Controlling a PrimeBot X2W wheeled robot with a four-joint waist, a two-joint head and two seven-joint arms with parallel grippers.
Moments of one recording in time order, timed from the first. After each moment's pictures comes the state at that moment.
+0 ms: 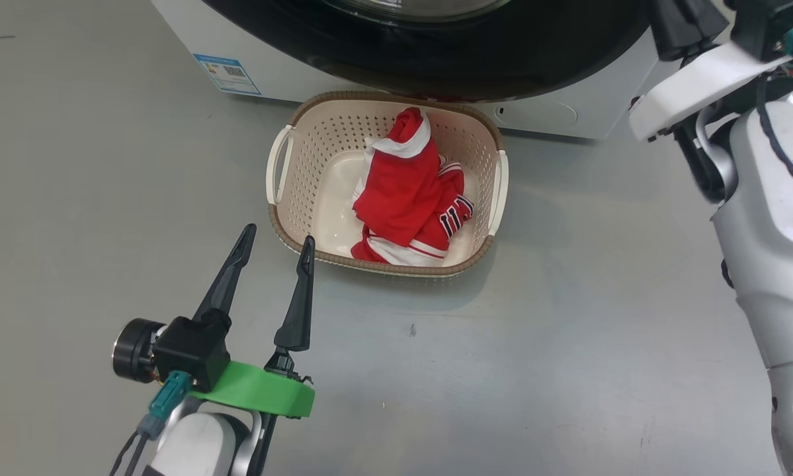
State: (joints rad) left arm -0.18 0.05 -0.35 0.02 -0.30 0.05 -0.23; right arm -0.86 -0.20 0.28 0.52 0.23 0.13 -0.19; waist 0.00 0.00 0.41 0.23
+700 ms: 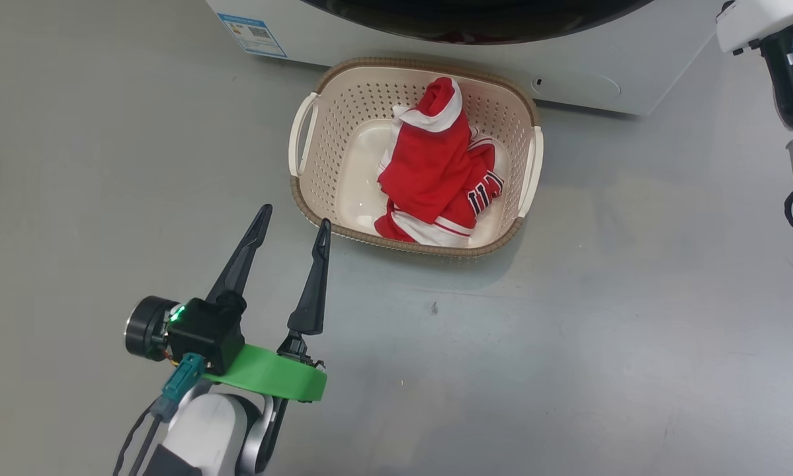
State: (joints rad) left arm -0.24 0.04 -0.39 0.05 -0.31 0.05 -0.24; right arm -1.04 -0.27 0.21 0.64 0.25 0.13 -0.22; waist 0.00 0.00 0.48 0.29
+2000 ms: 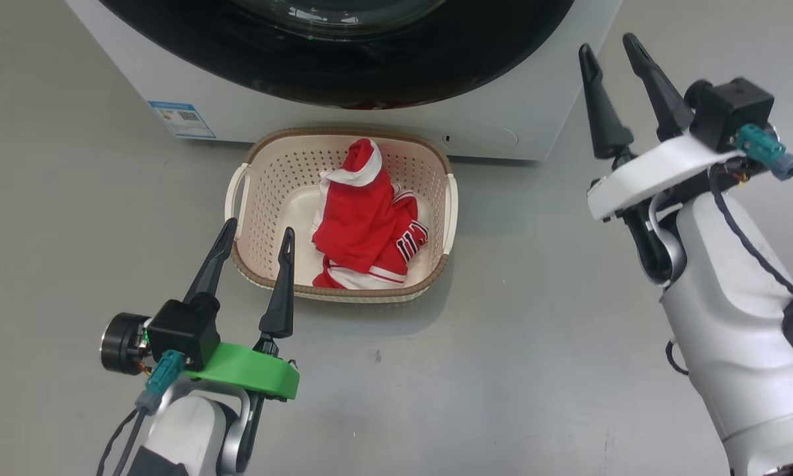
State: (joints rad) left arm -0.25 0.06 -0.34 0.15 -0.31 0.07 -0.25; right arm -0.72 -0.12 0.28 0.56 0.37 0.13 -0.25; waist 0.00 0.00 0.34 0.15
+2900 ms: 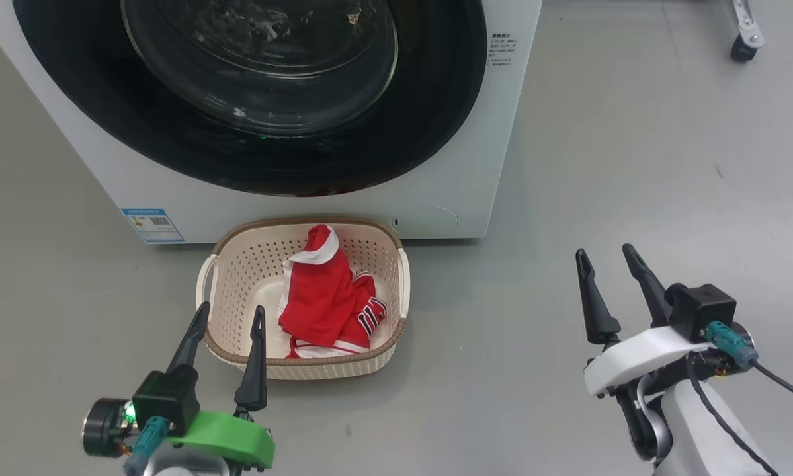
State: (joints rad) left arm -0.07 0.08 -0.29 0.17 -0.31 0.09 -0.25; right arm -0.23 -0.08 0.20 0.40 0.34 0.08 -0.25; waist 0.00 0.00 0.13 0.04
